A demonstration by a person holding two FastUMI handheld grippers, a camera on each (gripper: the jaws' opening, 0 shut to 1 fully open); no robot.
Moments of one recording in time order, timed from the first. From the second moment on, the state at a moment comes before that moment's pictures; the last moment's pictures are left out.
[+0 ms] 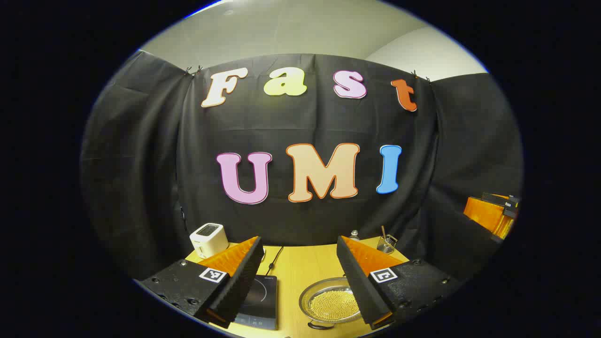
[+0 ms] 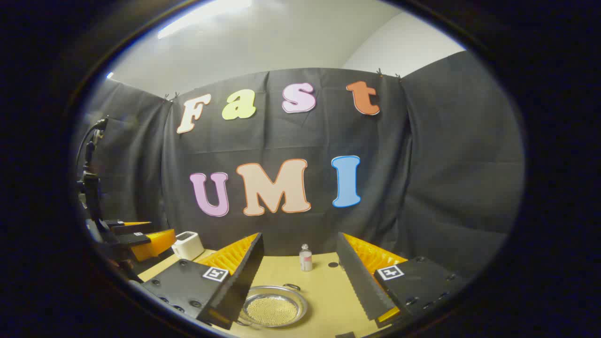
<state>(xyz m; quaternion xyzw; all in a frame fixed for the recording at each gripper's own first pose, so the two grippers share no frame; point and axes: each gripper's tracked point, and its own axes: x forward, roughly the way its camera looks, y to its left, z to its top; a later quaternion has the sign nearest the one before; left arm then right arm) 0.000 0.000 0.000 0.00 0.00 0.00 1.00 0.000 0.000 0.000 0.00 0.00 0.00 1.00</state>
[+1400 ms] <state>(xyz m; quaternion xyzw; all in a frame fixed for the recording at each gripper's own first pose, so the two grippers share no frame) -0.012 0.012 -0.033 -0.01 0.00 0.10 0.99 0.026 -0.051 -0.098 0.03 0.12 0.05 0.99</state>
